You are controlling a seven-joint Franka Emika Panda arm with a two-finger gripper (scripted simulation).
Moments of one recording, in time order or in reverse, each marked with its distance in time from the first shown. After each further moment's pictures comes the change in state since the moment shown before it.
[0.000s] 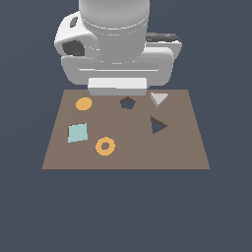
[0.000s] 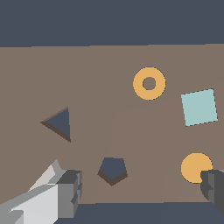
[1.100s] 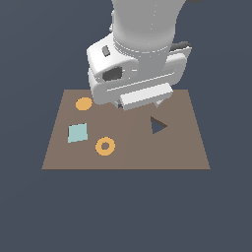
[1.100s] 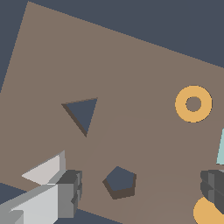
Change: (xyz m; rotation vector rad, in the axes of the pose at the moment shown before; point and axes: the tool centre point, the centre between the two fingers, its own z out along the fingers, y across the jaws) arm 0.004 -0.038 0.026 -0.007 0.008 -0.341
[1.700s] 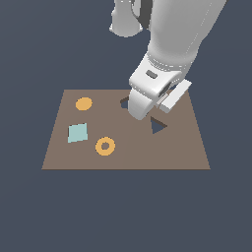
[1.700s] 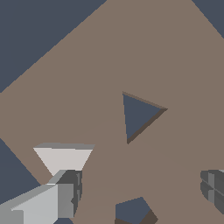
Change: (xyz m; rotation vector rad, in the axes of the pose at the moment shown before) arm 0.000 -0.062 0.042 -0.011 0.013 -0.542
